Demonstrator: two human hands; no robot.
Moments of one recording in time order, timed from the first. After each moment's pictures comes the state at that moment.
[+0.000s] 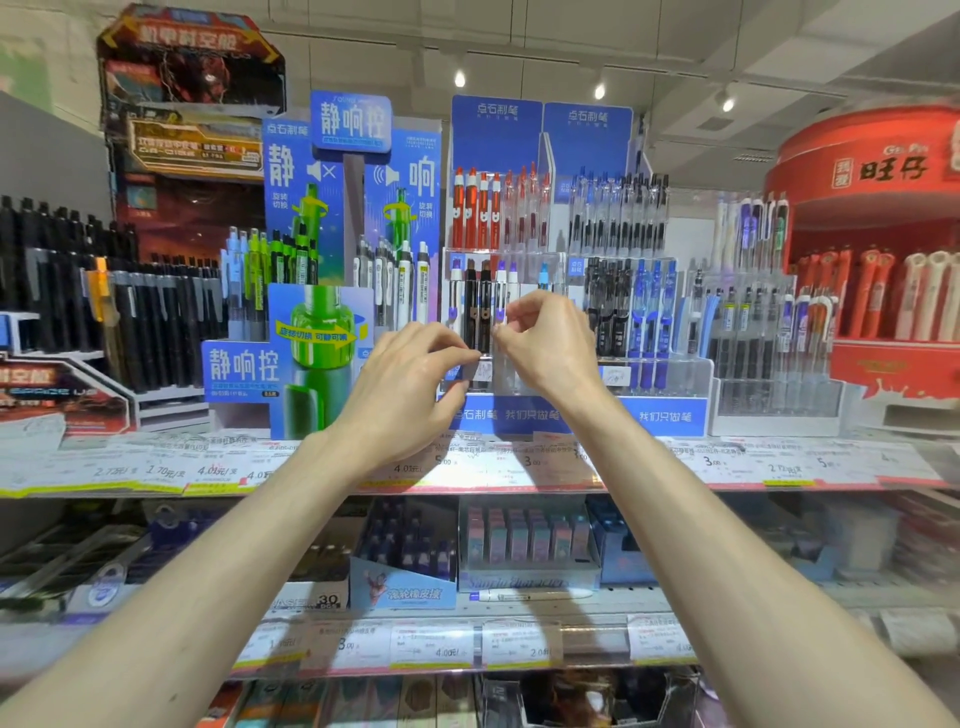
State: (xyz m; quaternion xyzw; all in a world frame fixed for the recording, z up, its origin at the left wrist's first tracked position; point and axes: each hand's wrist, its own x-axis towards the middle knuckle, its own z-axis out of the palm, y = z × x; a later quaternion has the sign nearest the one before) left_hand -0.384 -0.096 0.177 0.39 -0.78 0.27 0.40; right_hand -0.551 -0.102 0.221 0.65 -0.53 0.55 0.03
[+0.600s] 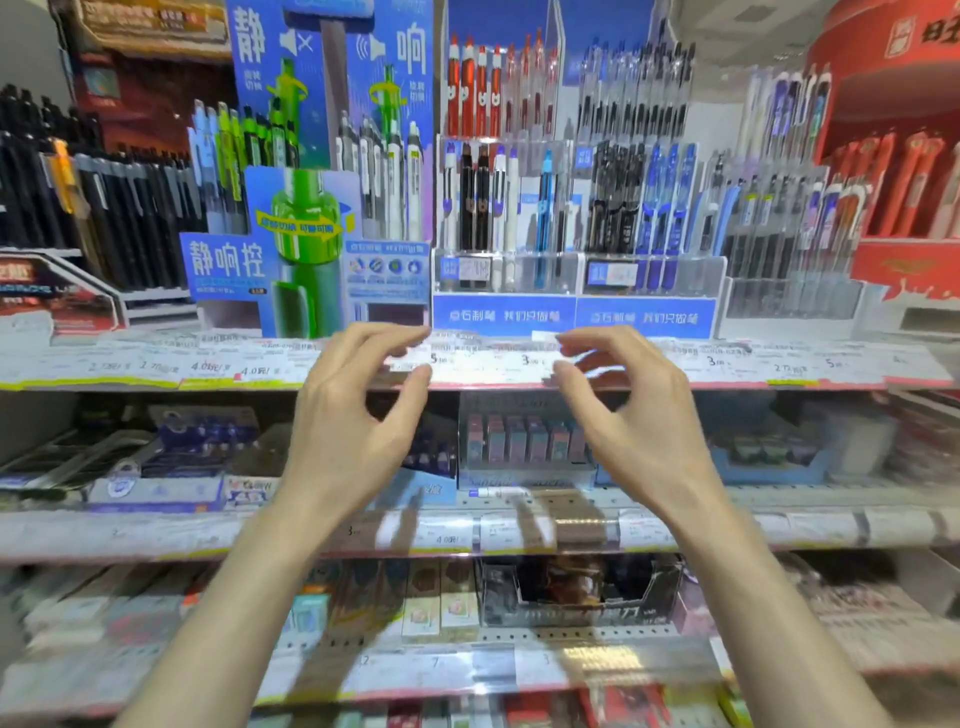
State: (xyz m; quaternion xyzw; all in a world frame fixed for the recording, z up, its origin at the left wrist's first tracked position) left_hand -0.377 -0.014 0.089 0.37 -0.71 0.07 0.59; right_hand -0.608 -0.002 0.102 0.70 -0.43 0.56 0.01
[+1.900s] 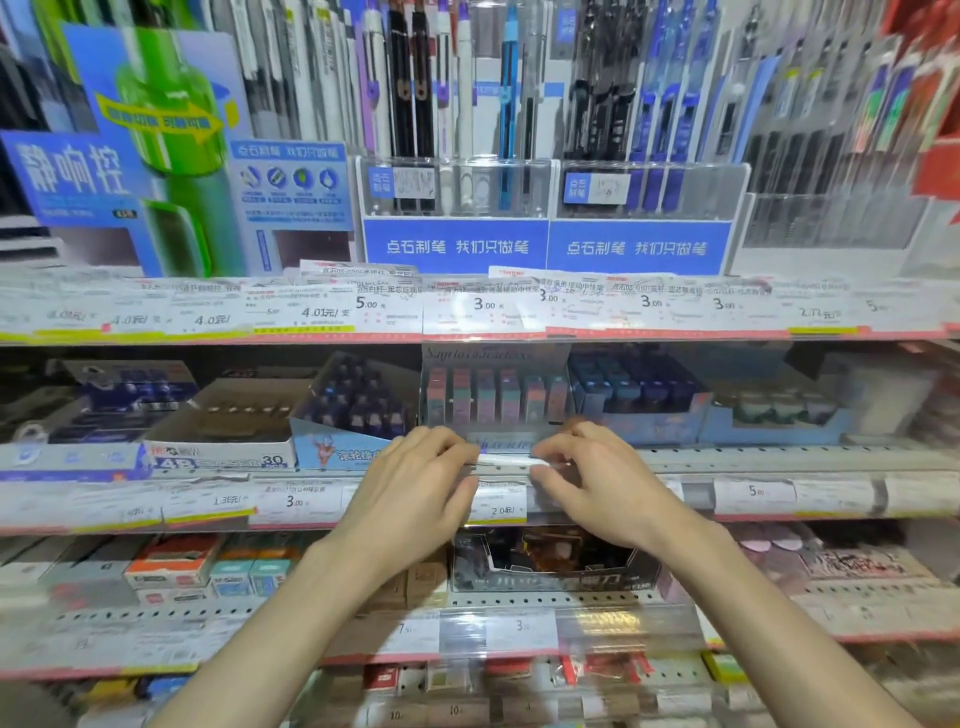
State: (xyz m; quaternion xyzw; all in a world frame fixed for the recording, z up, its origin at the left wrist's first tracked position) left_hand -0.443 -0.070 -0.027 0.49 -0.83 0.09 0.25; right_hand -0.672 -0.078 -0.012 0.81 -0.54 0.21 -0.02
